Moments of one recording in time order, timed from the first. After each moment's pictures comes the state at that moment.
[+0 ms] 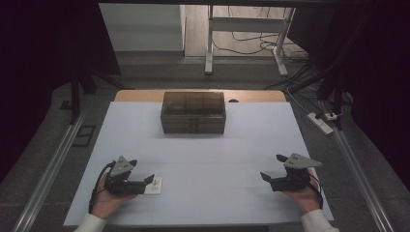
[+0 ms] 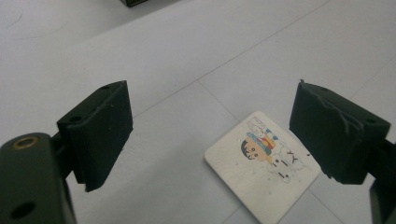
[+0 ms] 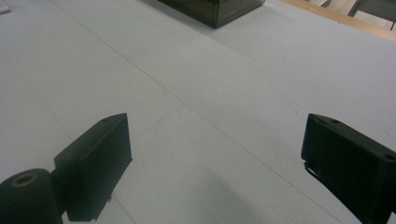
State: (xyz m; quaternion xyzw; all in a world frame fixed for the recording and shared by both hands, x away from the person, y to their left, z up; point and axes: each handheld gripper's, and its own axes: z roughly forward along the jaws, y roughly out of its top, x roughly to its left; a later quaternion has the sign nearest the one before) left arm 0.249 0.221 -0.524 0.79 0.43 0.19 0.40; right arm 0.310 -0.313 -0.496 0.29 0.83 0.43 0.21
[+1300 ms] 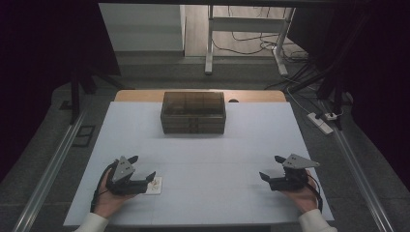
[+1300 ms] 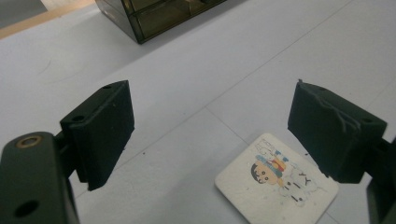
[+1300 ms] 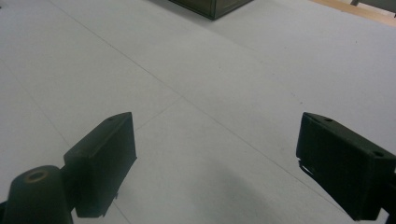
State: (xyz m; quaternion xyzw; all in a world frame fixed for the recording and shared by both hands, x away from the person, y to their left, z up) left arm 0.246 0.214 -0.521 0.79 0.38 0.26 0.41; right arm 0.313 -0.313 -0.506 0.31 0.82 0.43 0.21
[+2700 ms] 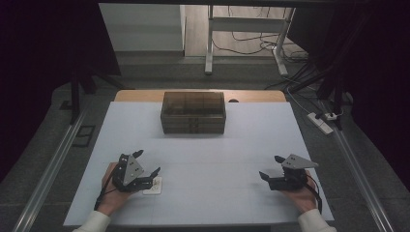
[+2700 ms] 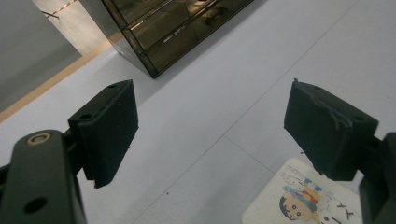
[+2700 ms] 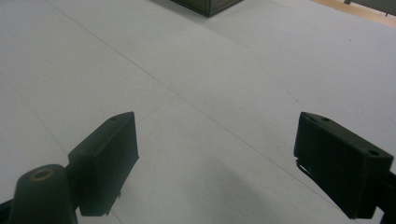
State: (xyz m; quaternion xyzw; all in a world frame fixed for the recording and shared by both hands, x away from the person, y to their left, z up) left arm 0.253 0.198 -0.519 0.80 0.32 0.34 0.38; right arm 0.313 -0.311 -0.508 0.31 0.82 0.42 0.22
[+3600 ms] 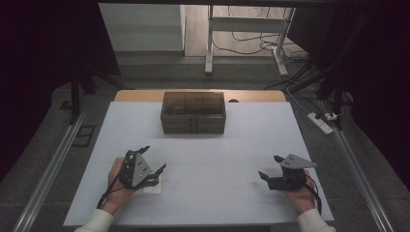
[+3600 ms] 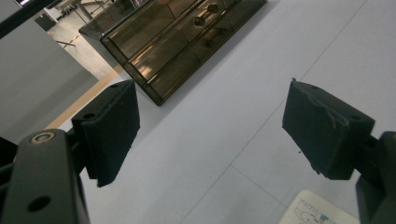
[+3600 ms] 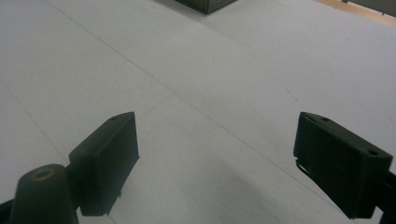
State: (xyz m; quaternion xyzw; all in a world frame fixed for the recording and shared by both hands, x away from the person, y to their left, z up) left arm 0.260 0.179 -0.516 0.80 0.27 0.39 0.37; right arm 0.315 -0.309 -0.510 0.31 0.82 0.42 0.22
